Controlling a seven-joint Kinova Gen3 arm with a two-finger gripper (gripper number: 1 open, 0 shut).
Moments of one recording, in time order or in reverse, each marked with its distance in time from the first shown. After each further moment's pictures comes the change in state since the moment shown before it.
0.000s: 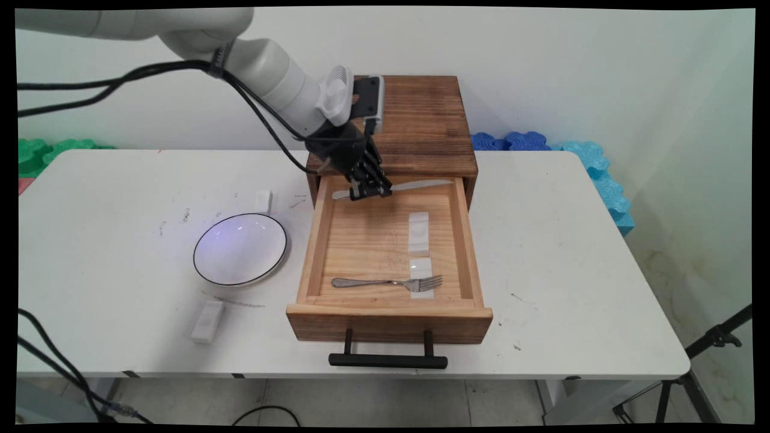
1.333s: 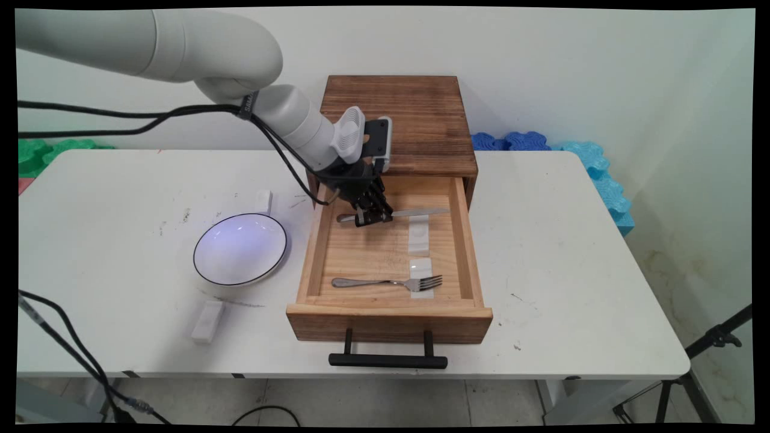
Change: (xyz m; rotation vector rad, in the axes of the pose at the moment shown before) arm -0.019 0.010 0.057 -0.029 -0.035 0.010
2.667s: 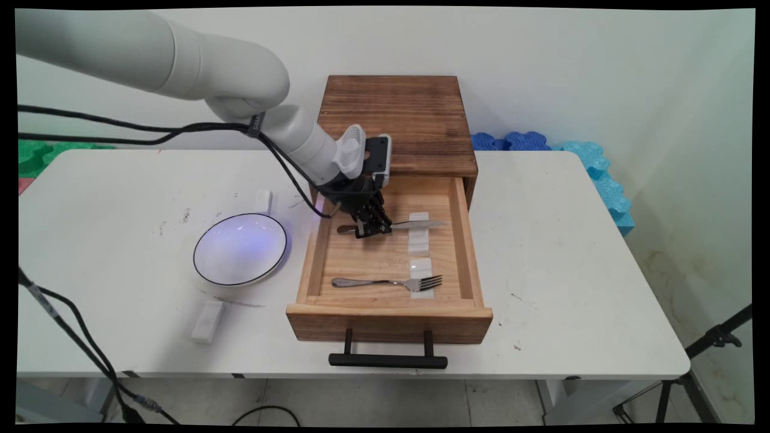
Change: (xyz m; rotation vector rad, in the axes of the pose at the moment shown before) arm -0.014 0.002 0.029 -0.023 -0.005 -0.007
